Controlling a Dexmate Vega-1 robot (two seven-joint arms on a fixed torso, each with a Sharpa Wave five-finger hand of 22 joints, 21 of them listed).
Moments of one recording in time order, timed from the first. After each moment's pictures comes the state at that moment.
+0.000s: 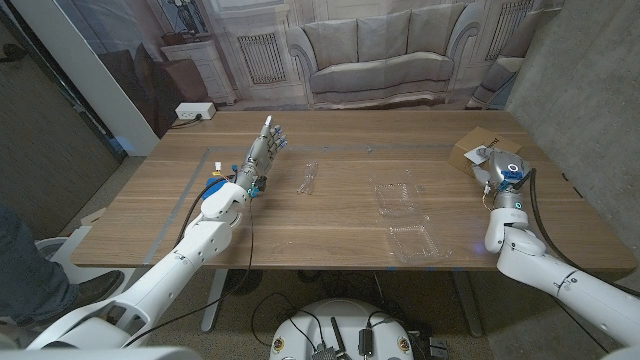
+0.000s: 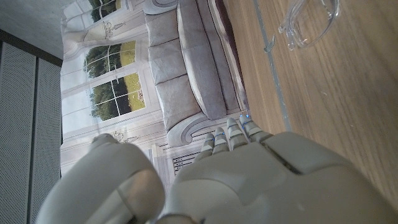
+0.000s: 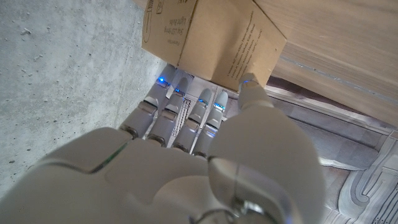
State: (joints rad) left arm 0.85 0.48 0.38 -1.31 -0.70 -0.31 -0.12; left_hand 0.49 0.03 -0.08 0.10 0.28 -0.05 0.05 0.20 0.18 -0.03 0.01 0.20 0.19 -0.05 0.01 0.20 0.18 -0.13 -0.04 0.34 0.17; right arm -0.97 -0.84 -0.56 -1.54 -0.45 -0.60 -0.78; right_hand 0.90 0.02 0.23 -0.11 0.26 0.68 -0.20 0.26 0.24 0.68 -0.20 0.27 0.20 0.65 -0.06 0.24 0.22 0.60 -0.06 0.46 0.21
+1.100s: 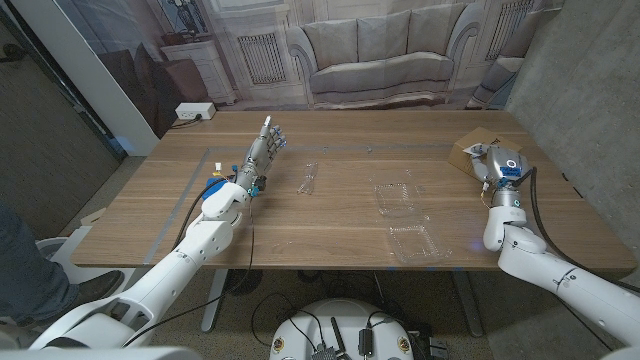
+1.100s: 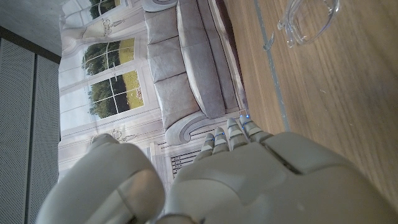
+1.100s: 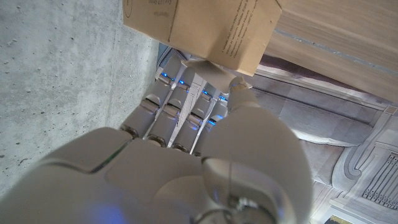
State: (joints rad) left arm 0.83 0.47 0.38 -1.27 -0.70 -0.32 -0.13; left_hand 0.49 0.03 -0.09 0.10 0.28 -0.05 0.05 0.20 0.18 -0.03 0.01 0.20 0.19 -0.05 0.01 0.20 0.18 -0.13 -0.04 0.33 0.17; right arm -0.95 -0.84 -0.55 -1.51 -0.45 -0.50 -0.85; right_hand 0.96 0.12 0.20 -0.12 0.20 0.88 -0.22 0.26 0.24 0.87 -0.20 0.24 0.19 0.83 -0.10 0.25 0.25 0.65 -0.06 0.61 0.26
